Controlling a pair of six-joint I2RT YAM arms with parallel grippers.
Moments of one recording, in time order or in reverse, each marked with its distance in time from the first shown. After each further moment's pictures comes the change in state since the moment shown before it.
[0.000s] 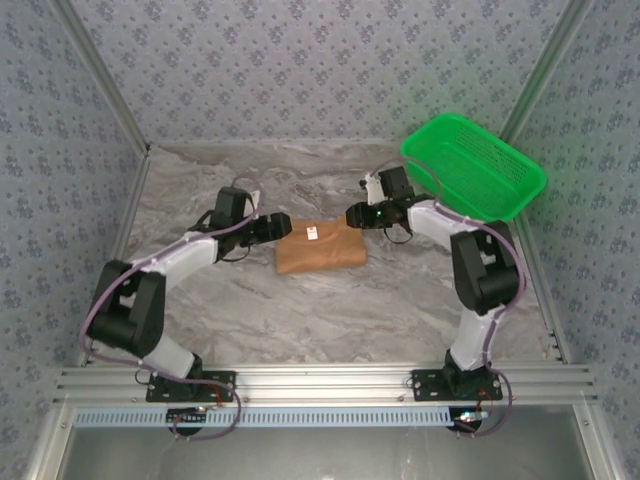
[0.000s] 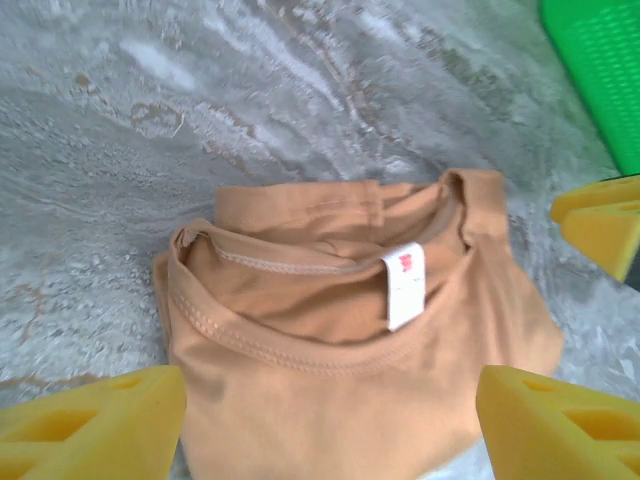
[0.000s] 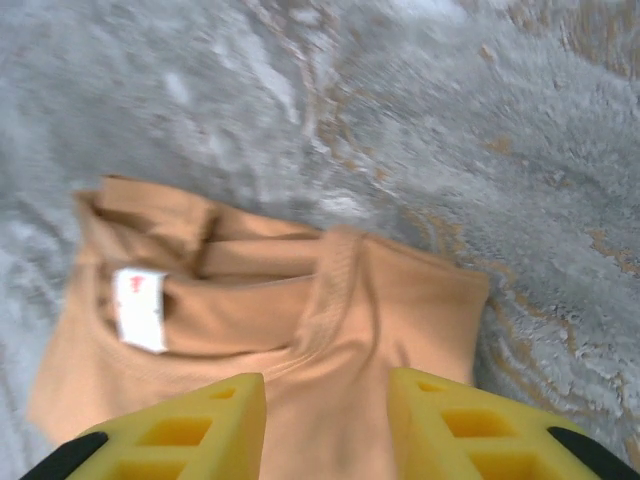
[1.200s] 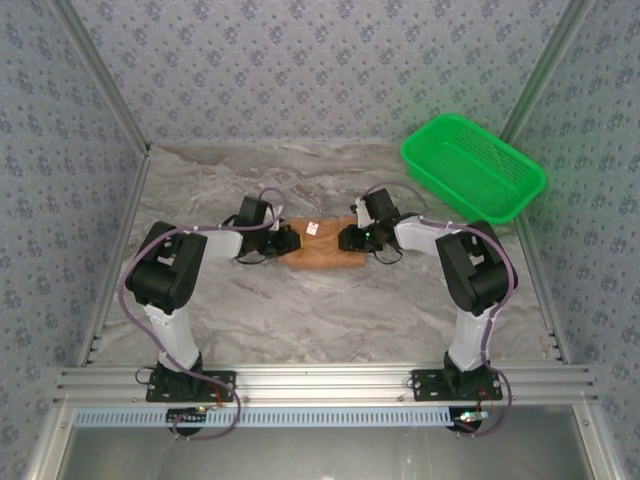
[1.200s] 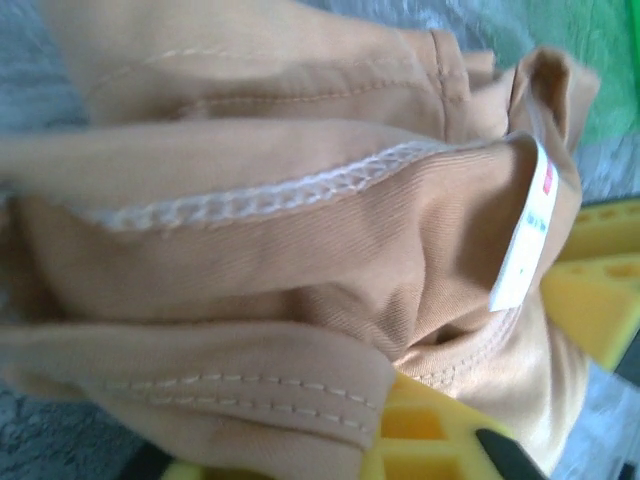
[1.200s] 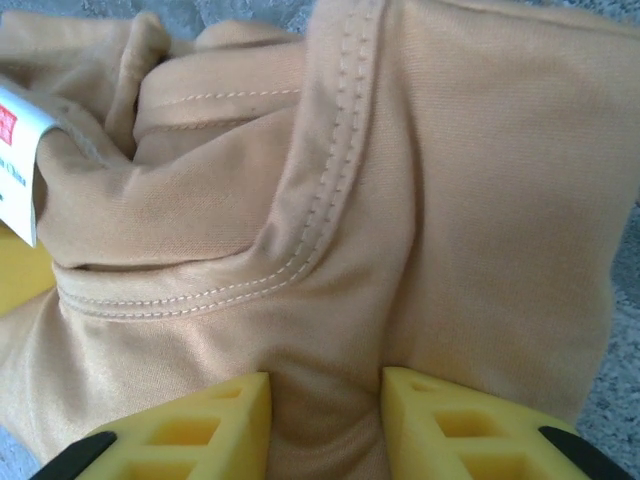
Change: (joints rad) left arm -0.043 0.364 0.082 0.154 0.214 -0.037; right arm 0.094 0.063 -0.112 0.060 0.052 0.143
